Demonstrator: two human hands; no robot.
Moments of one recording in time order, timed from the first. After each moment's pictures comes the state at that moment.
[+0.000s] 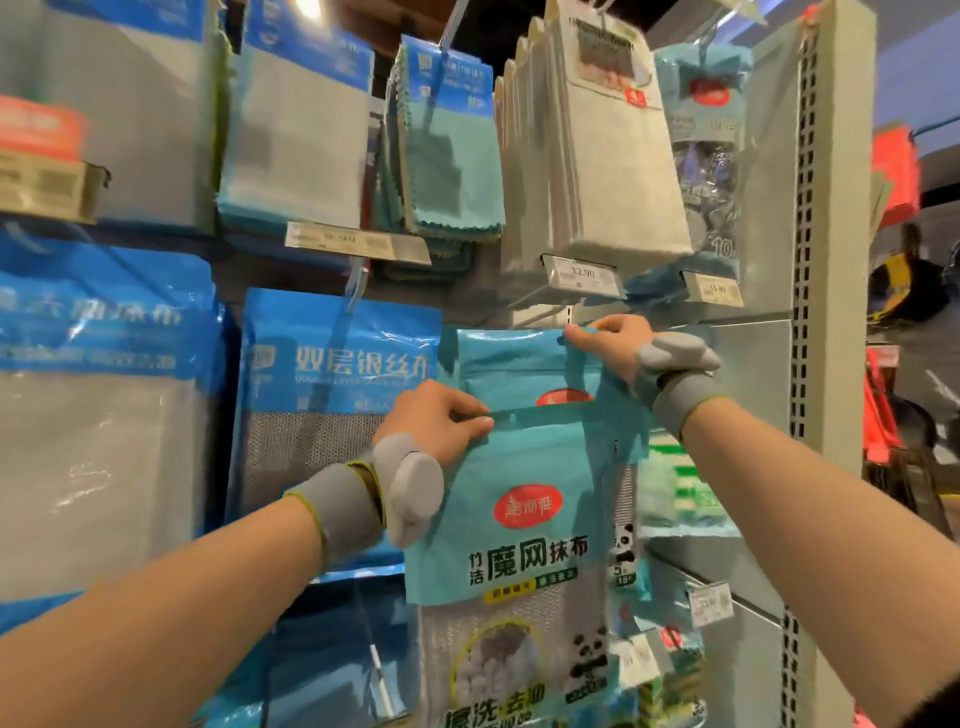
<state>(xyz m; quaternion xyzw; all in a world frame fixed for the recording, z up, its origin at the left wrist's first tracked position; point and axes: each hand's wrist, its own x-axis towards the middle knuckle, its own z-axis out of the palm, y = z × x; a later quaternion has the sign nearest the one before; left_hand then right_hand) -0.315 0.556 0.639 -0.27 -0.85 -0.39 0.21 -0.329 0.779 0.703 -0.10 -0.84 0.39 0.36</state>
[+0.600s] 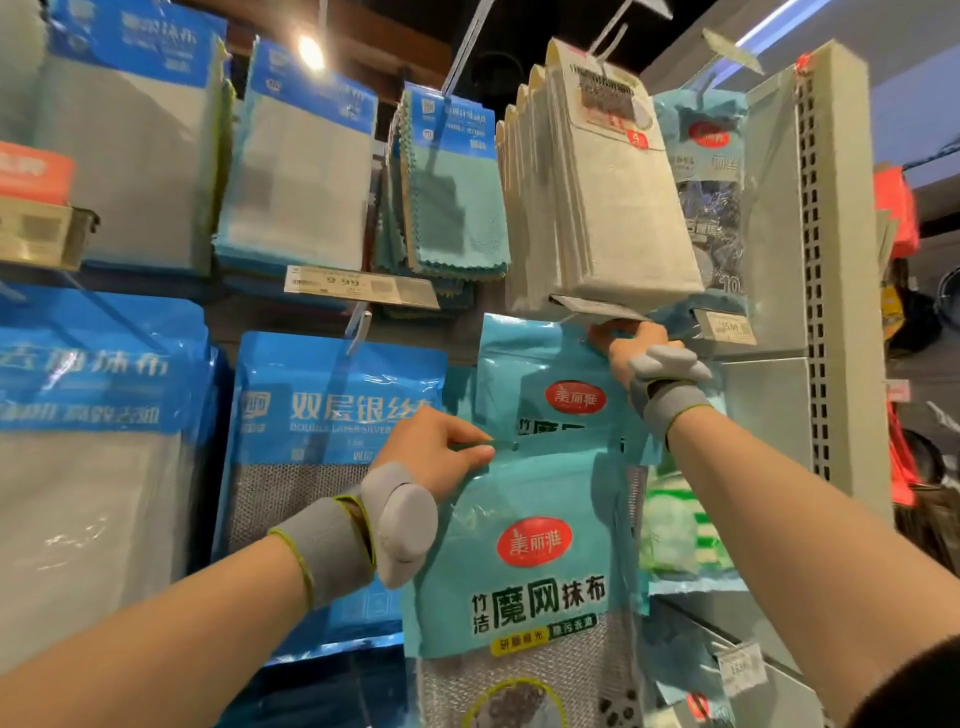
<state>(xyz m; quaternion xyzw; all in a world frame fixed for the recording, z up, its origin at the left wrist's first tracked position) -0.341 0.550 0.657 -0.30 -0.83 -0.42 0.21 -0.361 0.794 0.745 -0.22 -0.83 0.32 0.40</state>
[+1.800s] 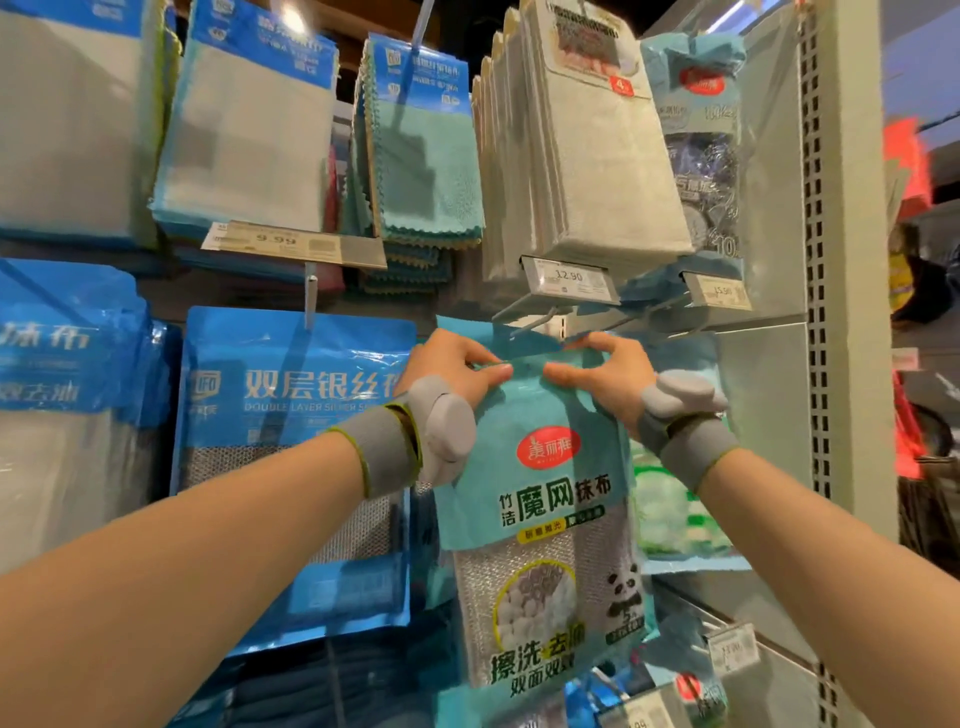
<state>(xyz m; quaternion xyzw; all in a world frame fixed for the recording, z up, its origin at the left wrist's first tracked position) -0.372 0.607 0.692 -0.27 -0.82 -0.42 0.29 -0.361 0.792 0.687 0.08 -0.78 0.47 0.40</state>
